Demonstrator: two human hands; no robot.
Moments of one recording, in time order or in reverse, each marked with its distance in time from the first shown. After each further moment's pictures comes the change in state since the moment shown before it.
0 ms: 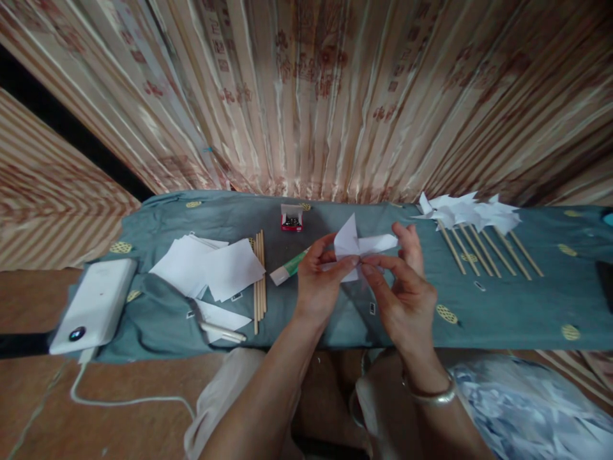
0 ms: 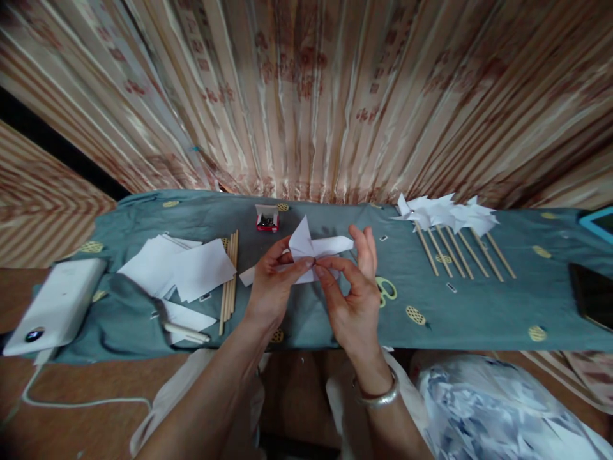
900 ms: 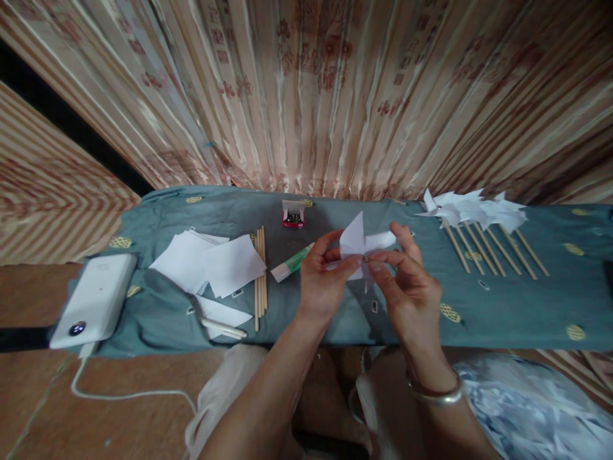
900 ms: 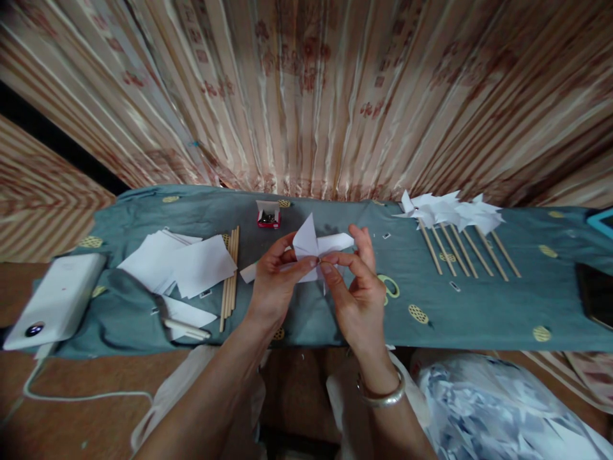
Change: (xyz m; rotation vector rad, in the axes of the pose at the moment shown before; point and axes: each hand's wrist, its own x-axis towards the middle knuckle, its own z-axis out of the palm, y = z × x) left_hand -0.001 -0.002 -0.002 0.050 0.001 0.013; right_hand 0.000 0.005 0.000 0.164 -0.010 0.141
